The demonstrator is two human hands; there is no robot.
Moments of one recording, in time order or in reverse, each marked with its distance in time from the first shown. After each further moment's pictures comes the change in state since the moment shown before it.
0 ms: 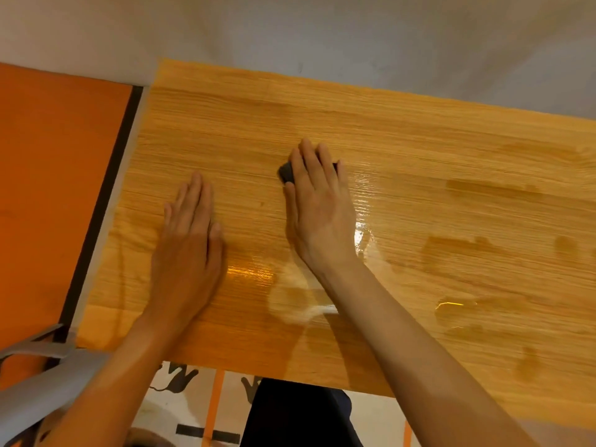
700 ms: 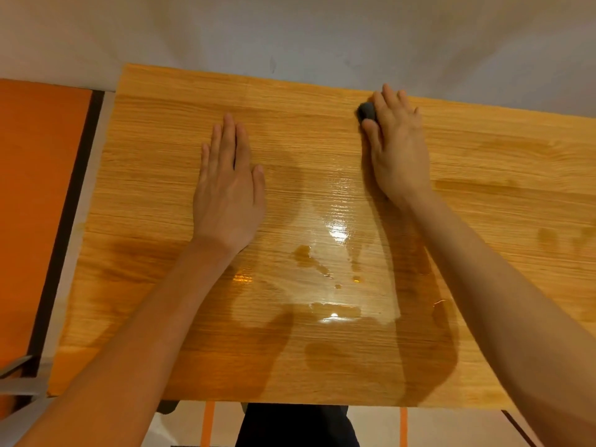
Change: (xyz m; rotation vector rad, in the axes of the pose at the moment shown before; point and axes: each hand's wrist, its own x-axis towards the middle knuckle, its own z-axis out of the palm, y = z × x) left_hand 0.099 0.051 0.027 0.112 -0.093 0.069; right_hand 0.066 0.112 -0.044 0.012 0.064 0.218
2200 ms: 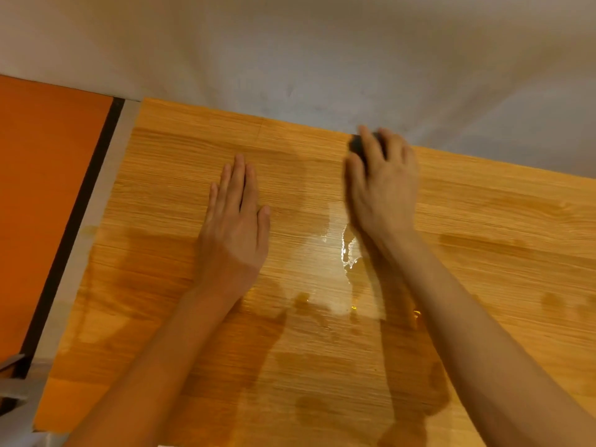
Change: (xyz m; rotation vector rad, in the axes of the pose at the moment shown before) left_hand 0.001 0.002 0.001 -0.101 0.066 -0.011; right_hand 0.023 -0.026 0.014 -0.077 0.133 -0.041
